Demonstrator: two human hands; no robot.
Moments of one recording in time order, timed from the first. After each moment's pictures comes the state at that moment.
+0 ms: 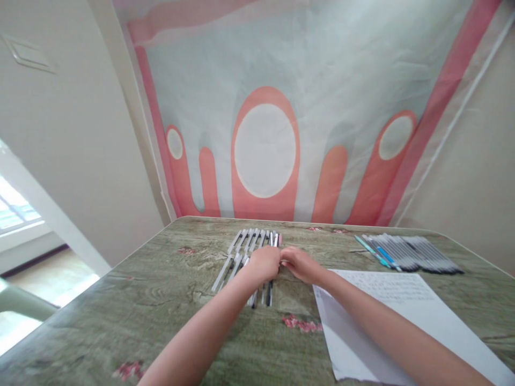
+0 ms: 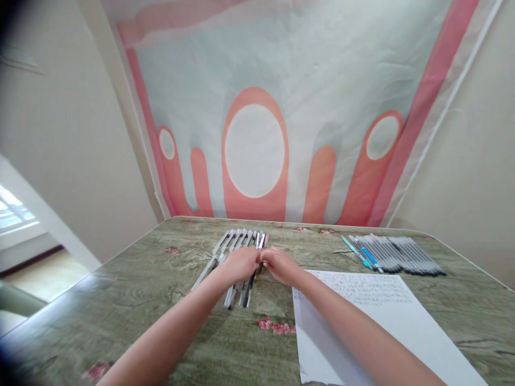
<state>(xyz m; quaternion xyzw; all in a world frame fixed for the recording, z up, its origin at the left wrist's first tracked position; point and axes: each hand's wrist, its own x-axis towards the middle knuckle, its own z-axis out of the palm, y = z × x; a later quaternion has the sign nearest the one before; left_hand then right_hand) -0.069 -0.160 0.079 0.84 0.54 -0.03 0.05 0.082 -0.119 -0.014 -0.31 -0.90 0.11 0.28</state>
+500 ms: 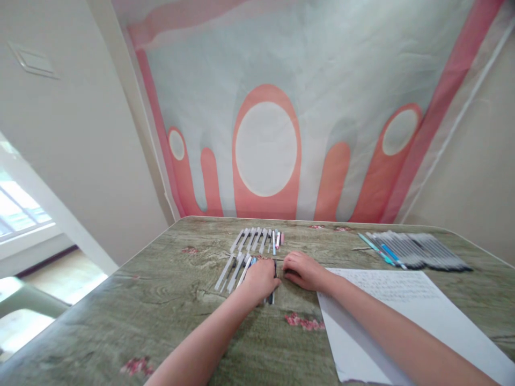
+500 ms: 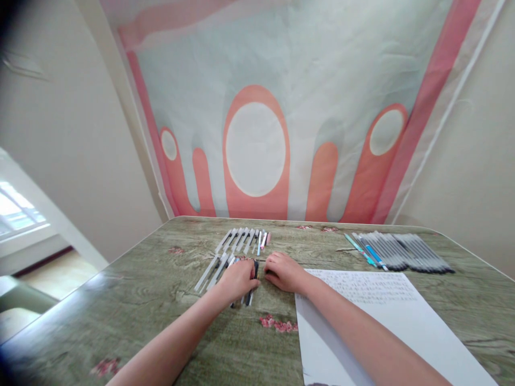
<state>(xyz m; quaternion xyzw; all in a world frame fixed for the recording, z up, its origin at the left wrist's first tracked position) -0.087 -0.177 0.036 0.80 0.59 0.02 0.08 0.089 -0.133 -0.022 -0.26 -0.93 0.07 0.25</state>
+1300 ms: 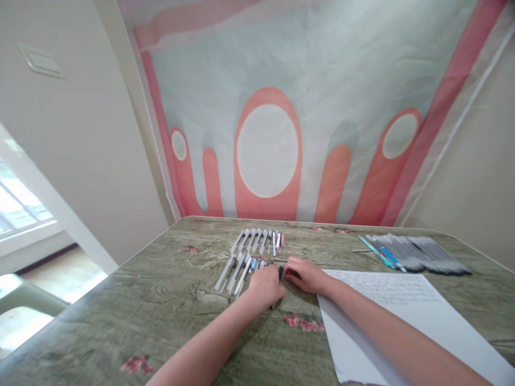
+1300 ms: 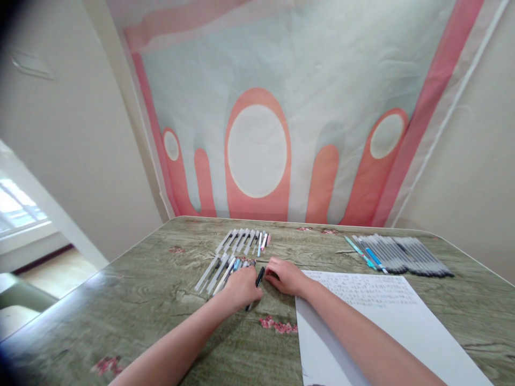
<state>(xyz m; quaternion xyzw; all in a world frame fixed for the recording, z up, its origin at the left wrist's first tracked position) -0.074 -0.187 0.025 0.77 0.63 -0.02 0.09 0.090 -0.140 -0.028 -0.31 -0.91 0.13 0.25</state>
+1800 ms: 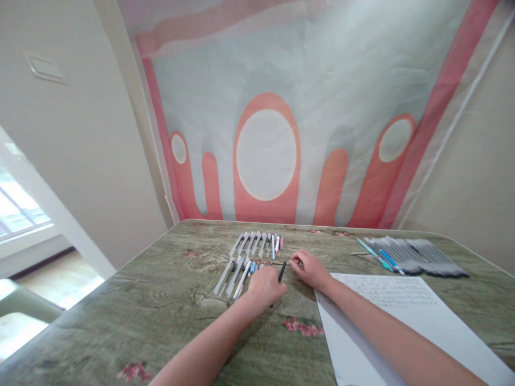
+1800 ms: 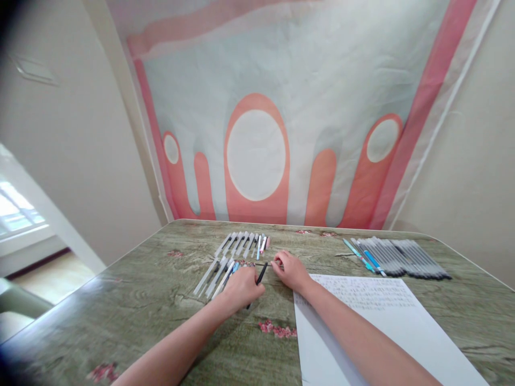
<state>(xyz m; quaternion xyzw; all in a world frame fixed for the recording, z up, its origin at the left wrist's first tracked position) -0.073 -0.180 0.020 0.77 0.64 0.05 0.08 0.097 -0.124 -0.035 -0.46 -0.80 0.12 0.37</state>
